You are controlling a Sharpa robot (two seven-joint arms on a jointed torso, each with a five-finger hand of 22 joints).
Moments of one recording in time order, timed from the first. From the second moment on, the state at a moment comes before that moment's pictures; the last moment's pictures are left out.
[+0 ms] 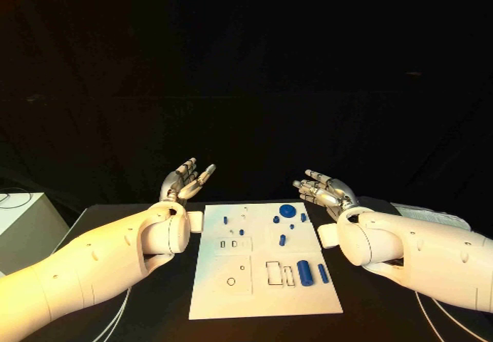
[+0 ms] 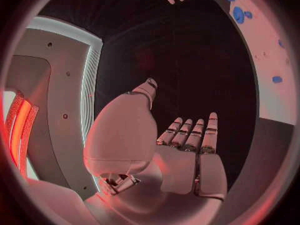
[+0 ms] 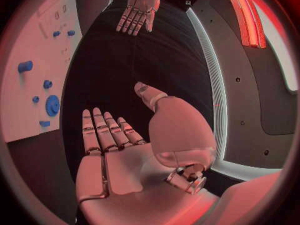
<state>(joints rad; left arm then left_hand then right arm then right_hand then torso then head) 1.03 -0.64 0.16 1.25 -0.11 -0.59 0.42 1.36 -0.14 0.24 0.28 0.05 0.25 0.14 0.03 0.03 0.23 0.17 0.02 0.03 0.24 0.22 0.02 0.03 0.10 0.36 0.28 0.03 0.04 1.19 -0.77 -0.12 1.43 -0.05 -0.55 0.34 1.13 -0.06 0.45 -0.04 0.15 0.29 0.14 0.03 0.05 0.39 0.26 0.04 0.04 0.47 0.24 0.04 0.05 0.09 0.39 0.28 0.04 0.04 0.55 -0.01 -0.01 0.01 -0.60</state>
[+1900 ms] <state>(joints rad) 1.02 -0.91 0.25 1.62 -0.27 -0.26 0.33 1.40 -0.16 0.44 0.24 0.05 0.88 0.21 0.22 0.16 1.09 0.14 0.07 0.08 1.07 0.07 0.67 0.67 0.18 1.13 0.15 0.67 0.35 1.33 -0.68 -0.13 1.20 -1.61 -0.31 -0.07 1.24 -0.25 0.61 -0.05 0.24 0.98 0.15 0.15 0.23 1.12 0.09 0.06 0.07 1.47 0.00 1.37 1.17 0.12 1.46 0.07 0.92 0.67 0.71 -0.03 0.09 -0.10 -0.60</state>
